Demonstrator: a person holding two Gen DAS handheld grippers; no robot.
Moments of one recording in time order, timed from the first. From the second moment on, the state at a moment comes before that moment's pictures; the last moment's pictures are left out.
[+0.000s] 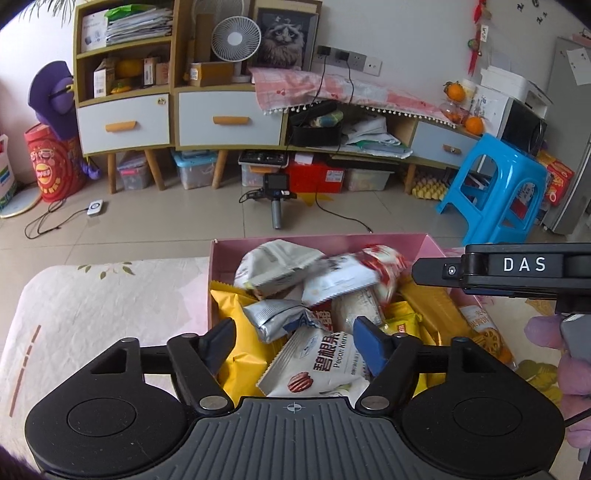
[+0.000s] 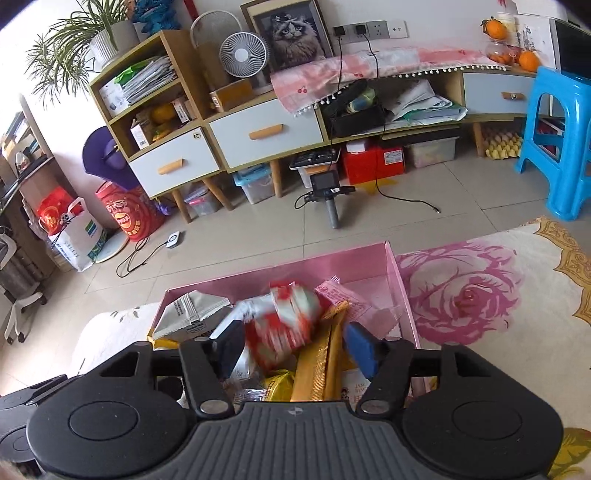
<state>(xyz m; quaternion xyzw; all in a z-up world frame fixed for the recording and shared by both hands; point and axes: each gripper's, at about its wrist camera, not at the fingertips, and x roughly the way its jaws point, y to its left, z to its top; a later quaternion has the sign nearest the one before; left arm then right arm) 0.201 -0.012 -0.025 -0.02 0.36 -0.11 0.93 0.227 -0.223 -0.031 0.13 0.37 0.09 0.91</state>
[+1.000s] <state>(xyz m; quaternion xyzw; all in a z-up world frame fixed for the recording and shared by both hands) 0.080 0.009 0.004 -0.01 0.38 -0.06 0.92 0.108 -0.251 -0.001 0.06 0.36 0.07 0.93</state>
